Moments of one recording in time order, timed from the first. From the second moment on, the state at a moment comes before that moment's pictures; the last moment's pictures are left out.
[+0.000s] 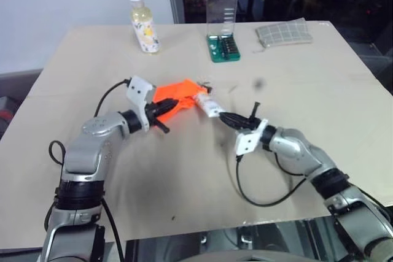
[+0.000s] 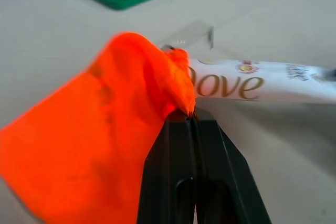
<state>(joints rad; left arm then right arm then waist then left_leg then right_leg) -0.38 0.62 0.11 -0.08 -0.39 0.62 -0.72 -0.57 -0.39 0.42 0.43 -0.57 -0.67 0.28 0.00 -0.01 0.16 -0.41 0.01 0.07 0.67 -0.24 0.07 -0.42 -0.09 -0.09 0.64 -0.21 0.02</state>
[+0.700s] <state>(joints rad) -0.36 0.60 0.02 -0.02 -0.30 0.49 -0.76 -0.54 -0.32 0.40 0.45 -0.49 -0.56 0.28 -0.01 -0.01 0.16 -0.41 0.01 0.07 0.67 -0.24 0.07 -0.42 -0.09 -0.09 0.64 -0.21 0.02</state>
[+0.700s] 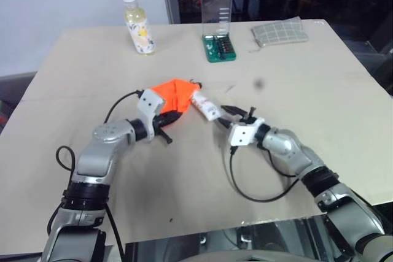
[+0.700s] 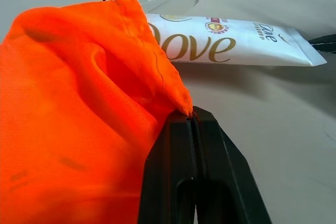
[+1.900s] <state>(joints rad) -0.63 0.55 -0.03 -0.03 -0.30 0.49 -0.77 -0.54 -0.39 0.37 0.29 -0.57 -0.50 0.11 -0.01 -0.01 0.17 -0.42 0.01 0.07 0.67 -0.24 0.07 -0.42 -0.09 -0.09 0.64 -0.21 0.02</state>
